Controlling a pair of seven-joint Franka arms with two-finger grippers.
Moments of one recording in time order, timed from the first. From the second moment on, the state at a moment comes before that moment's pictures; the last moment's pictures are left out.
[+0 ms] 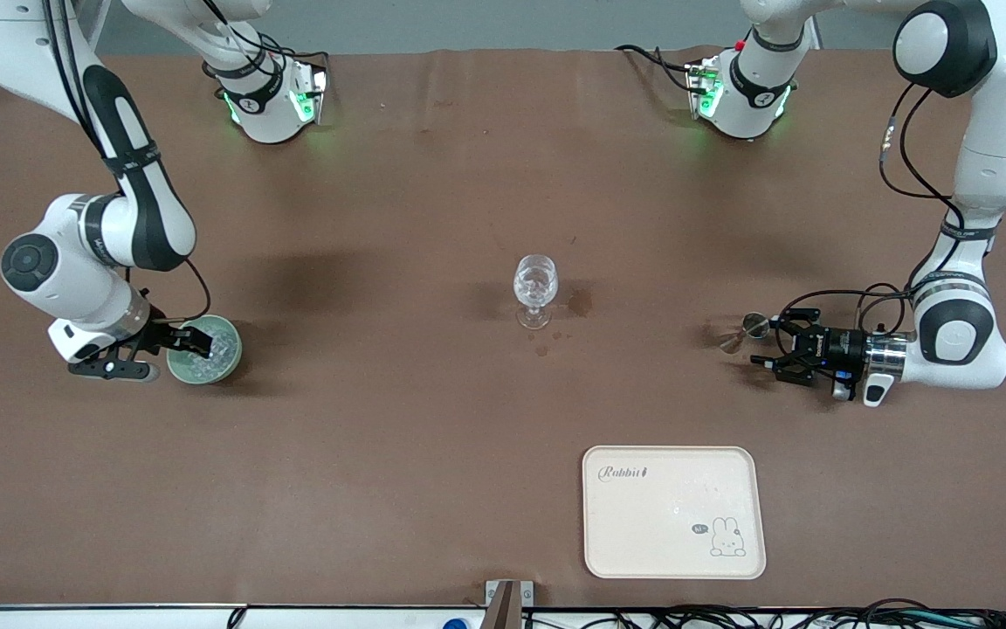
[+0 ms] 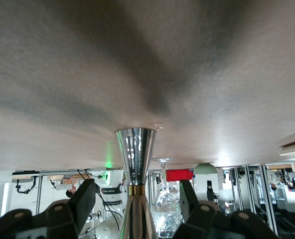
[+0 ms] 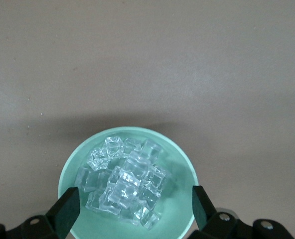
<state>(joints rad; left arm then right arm) 0.33 0.84 -0.10 -1.65 -0.85 1.64 -0.52 0.00 0.33 -0.08 -2.15 0.00 2.52 -0.01</state>
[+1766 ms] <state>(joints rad) 0.32 0.85 -0.11 -1.68 -0.91 1.64 -0.49 0.03 0.37 -0.09 -2.17 0.00 2.54 0.06</state>
